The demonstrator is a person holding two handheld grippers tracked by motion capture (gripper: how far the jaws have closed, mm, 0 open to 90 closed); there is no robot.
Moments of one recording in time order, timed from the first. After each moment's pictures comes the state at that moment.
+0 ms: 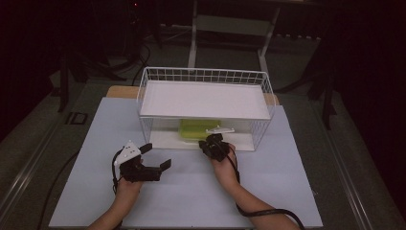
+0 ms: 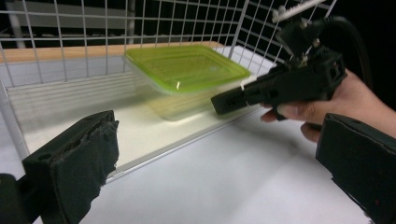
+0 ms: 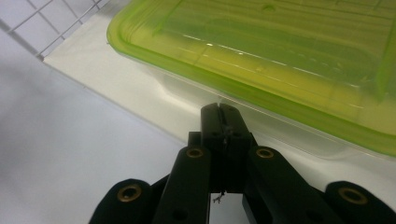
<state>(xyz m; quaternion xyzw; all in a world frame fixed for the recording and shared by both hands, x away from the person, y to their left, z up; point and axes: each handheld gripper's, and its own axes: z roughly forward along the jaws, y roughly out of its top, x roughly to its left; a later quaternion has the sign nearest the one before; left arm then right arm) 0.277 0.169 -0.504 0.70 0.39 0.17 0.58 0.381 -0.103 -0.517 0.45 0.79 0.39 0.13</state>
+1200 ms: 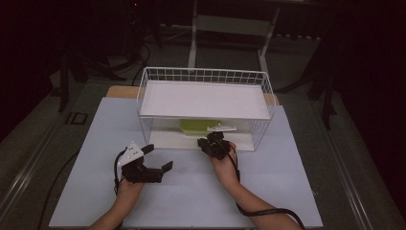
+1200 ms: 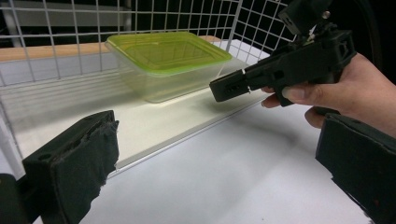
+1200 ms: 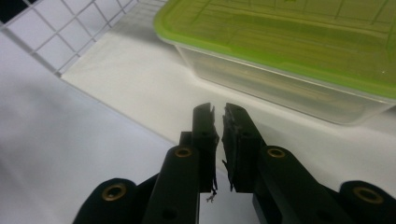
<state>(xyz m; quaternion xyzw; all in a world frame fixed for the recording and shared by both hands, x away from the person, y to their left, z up) 0.277 0.165 -0.506 0.71 0.38 0.17 0.57 0.379 -0.105 -0.507 0.45 0.78 0.41 0.12</state>
